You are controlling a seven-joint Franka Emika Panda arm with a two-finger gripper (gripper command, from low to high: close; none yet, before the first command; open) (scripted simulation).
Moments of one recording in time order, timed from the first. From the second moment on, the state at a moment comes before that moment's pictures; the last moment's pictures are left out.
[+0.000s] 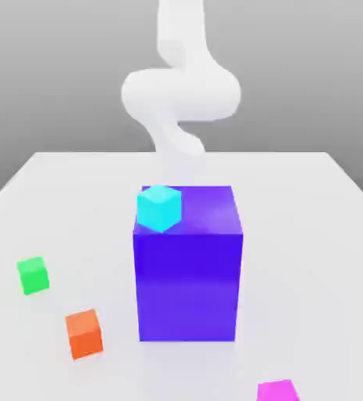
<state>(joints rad) -0.01 -0.71 0.02 -2.30 -0.01 2.33 0.82</state>
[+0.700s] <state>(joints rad) 0.01 0.06 0.16 -2.27 -0.15 2.54 0.96</state>
